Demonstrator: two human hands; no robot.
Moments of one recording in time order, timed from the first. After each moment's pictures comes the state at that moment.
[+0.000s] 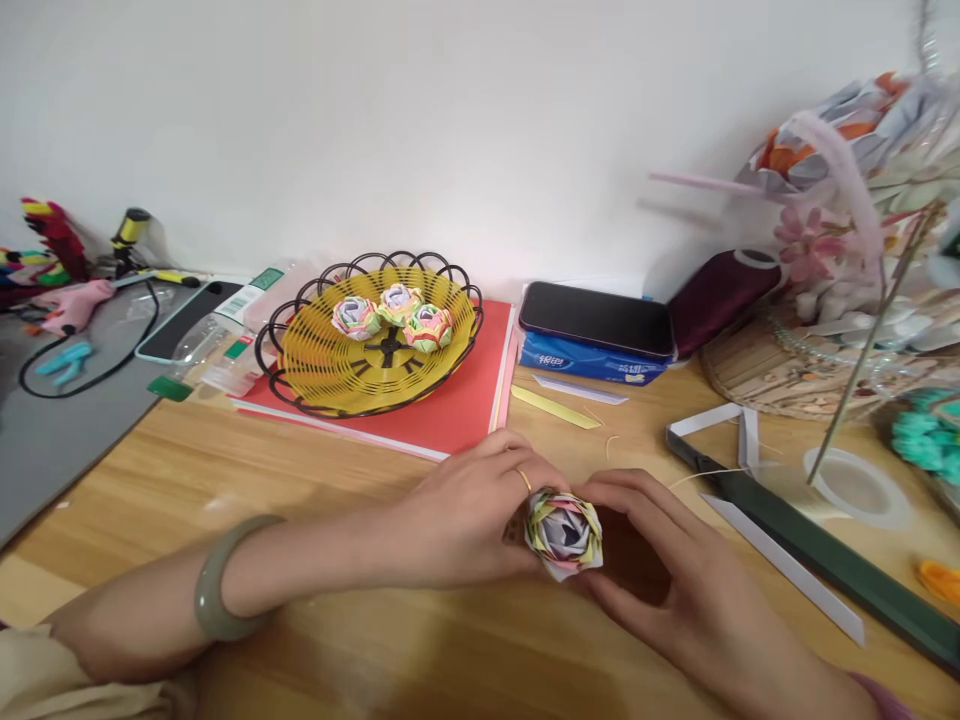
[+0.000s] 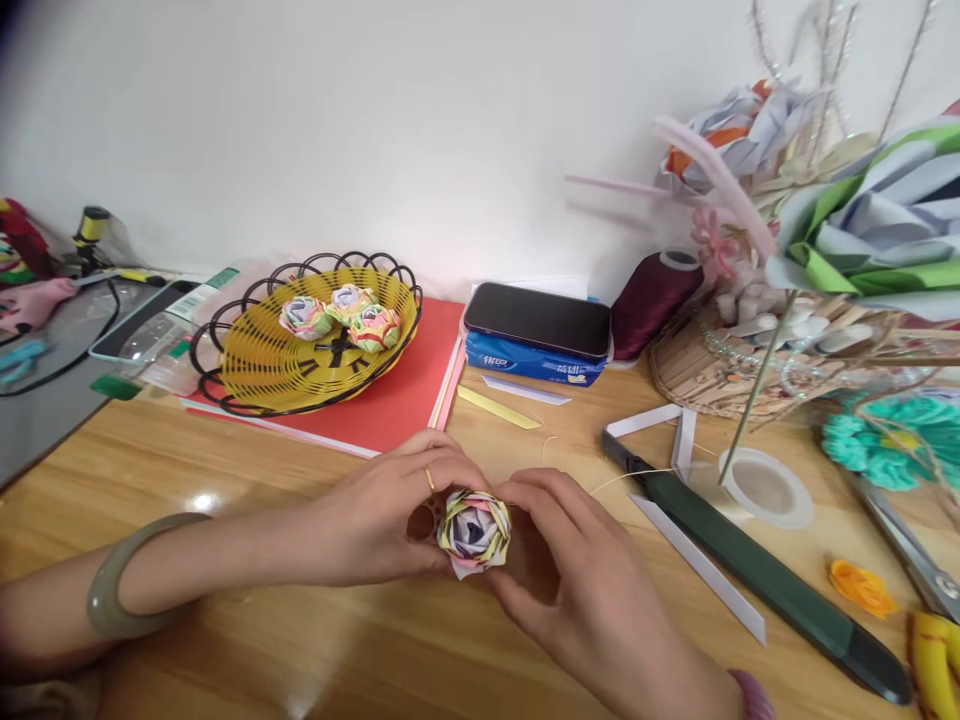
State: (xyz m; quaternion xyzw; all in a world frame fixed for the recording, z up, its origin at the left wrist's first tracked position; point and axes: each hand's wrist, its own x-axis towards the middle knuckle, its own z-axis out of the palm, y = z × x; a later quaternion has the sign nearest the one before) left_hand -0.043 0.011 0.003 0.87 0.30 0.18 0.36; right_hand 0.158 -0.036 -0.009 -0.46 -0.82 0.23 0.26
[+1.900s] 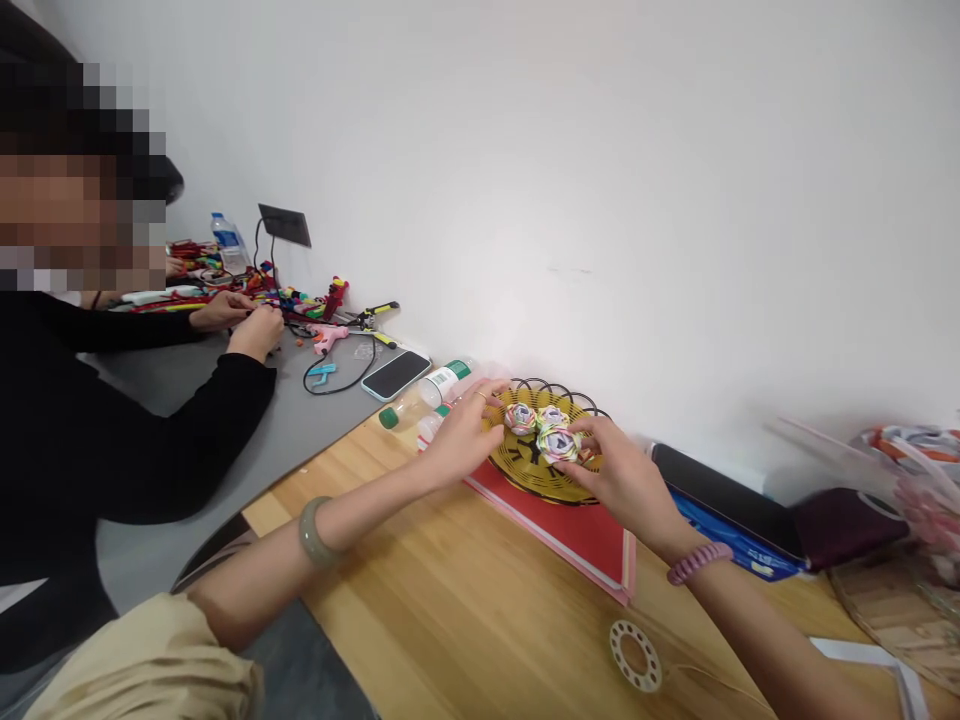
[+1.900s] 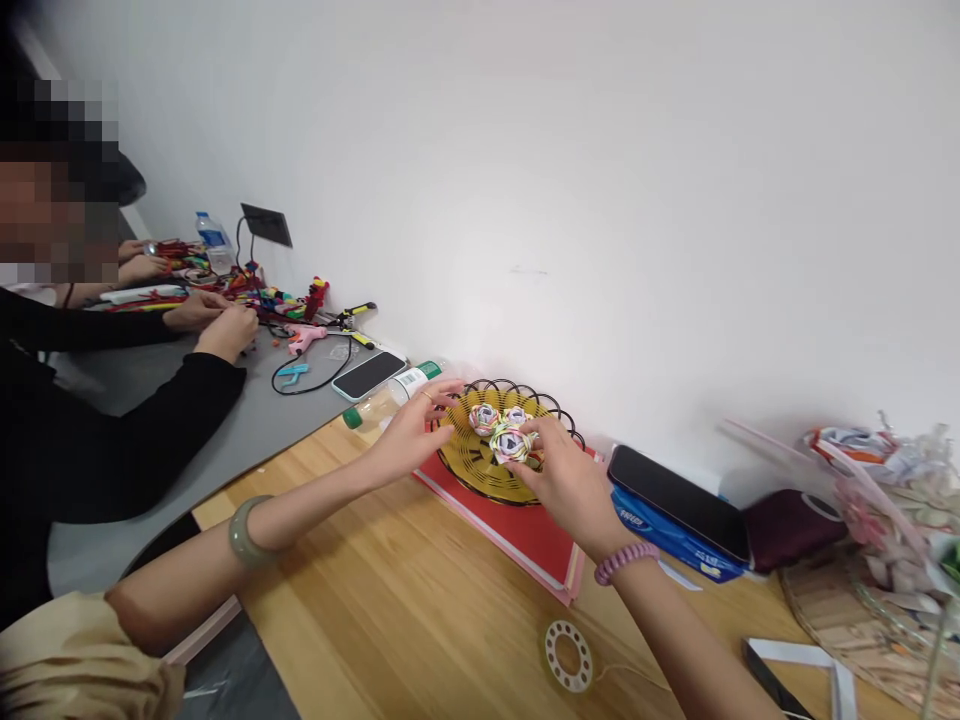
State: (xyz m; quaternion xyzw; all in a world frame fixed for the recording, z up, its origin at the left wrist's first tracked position) left_hand -0.195 0.055 0.035 0.65 0.50 0.53 0.23; right_hand 0.014 0.095 0.047 -0.42 -0.85 0.12 0.28
